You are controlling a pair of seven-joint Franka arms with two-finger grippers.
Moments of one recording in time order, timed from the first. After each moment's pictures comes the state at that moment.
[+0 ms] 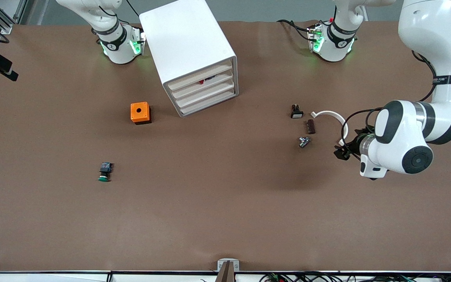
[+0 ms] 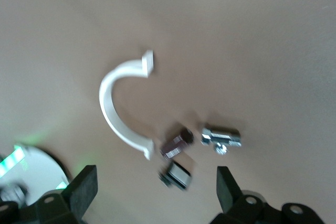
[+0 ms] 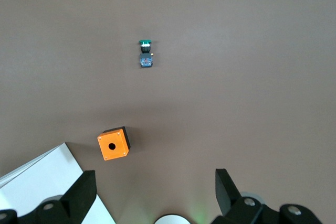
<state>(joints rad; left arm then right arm) -0.11 0.50 -0.04 -1.59 -0.13 1.59 -0.97 -0.08 -0.14 -0.03 -1.62 0.02 1.45 0.00</state>
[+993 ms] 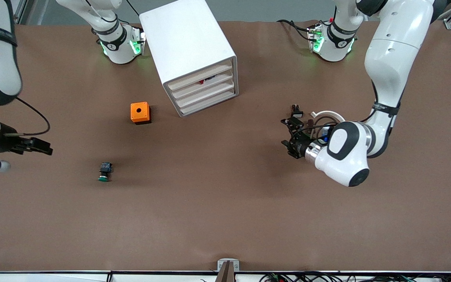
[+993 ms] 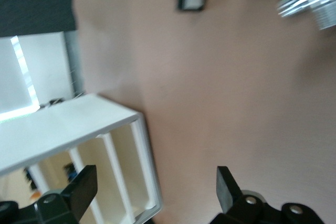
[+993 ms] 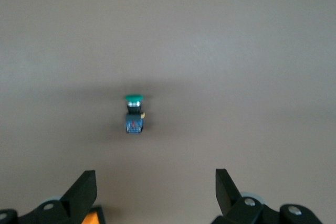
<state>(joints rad) -0.12 0.74 -0.22 -1.49 -0.59 1.55 -2.09 -0.08 0.25 -0.02 -1.70 0.02 1.96 -0.05</state>
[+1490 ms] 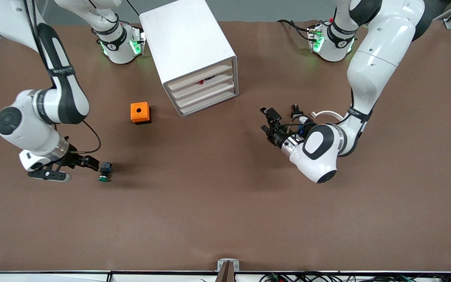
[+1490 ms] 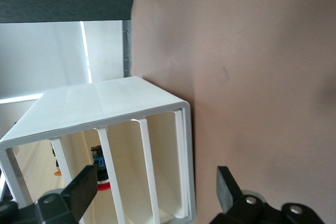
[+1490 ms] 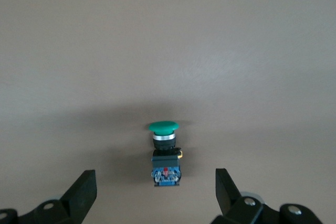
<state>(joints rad) -0.14 0.85 -0.32 -1.49 -0.67 1.51 -2.22 0.02 0.38 -0.02 -1.99 0.02 2.47 0.12</state>
